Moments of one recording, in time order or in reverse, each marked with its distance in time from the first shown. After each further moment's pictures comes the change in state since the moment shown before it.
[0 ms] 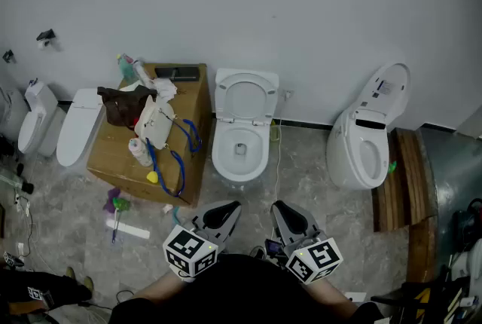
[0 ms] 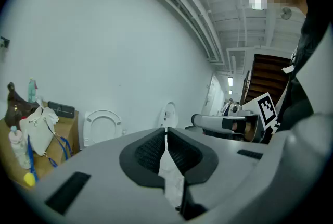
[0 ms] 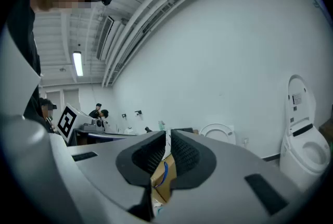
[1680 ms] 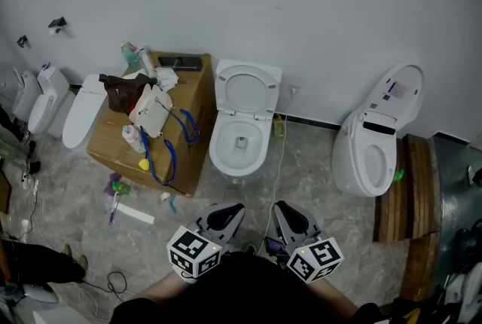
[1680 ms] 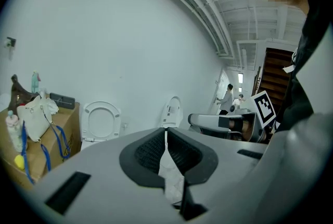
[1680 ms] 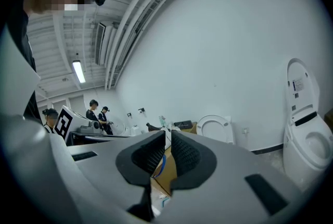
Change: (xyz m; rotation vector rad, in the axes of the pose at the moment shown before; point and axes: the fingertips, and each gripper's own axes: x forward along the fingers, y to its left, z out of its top) left arm 0.088 -0.052 -0.029 -0.044 0.049 0.086; right arm -0.035 -0.099 -0.013 0.083 0.066 0.069
